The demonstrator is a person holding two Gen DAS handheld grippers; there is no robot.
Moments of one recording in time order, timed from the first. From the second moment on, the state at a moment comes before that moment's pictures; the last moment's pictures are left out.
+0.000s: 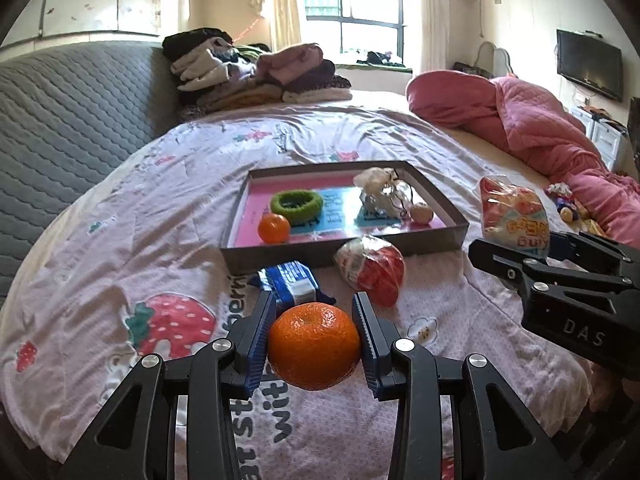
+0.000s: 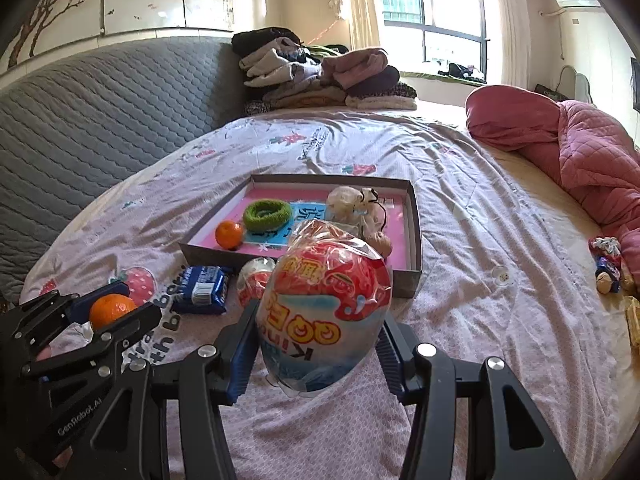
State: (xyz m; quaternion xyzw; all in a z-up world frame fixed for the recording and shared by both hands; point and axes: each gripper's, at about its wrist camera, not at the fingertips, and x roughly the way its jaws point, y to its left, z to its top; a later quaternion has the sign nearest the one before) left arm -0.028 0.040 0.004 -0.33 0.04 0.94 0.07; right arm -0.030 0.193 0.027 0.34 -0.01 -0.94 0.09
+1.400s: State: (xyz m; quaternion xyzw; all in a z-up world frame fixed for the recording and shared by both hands) left arm -0.069 0.042 0.078 -0.24 0.02 0.97 0.04; right arm -0.032 0.183 0.097 0.23 0.02 -0.97 0.09
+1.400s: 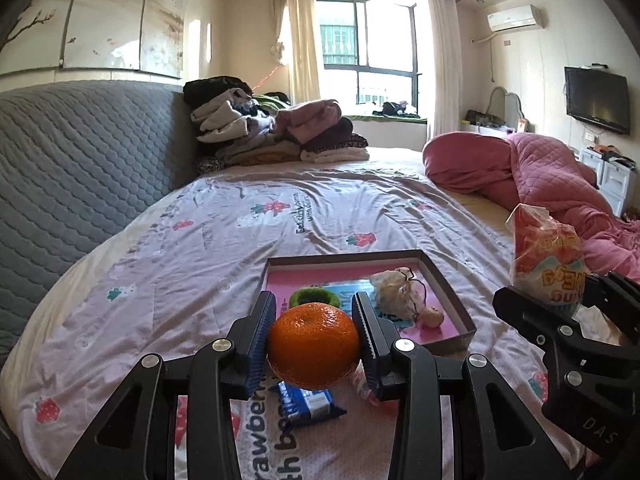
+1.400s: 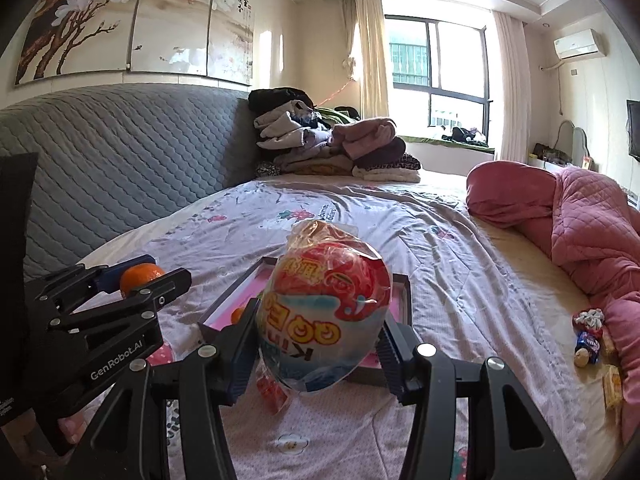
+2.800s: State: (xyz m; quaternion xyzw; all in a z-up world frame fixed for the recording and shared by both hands) left arm -0.213 0.052 0.051 -0.29 0.01 0.95 0.05; right arm -0.144 0.200 0.077 0.26 0.05 -0.96 0.07
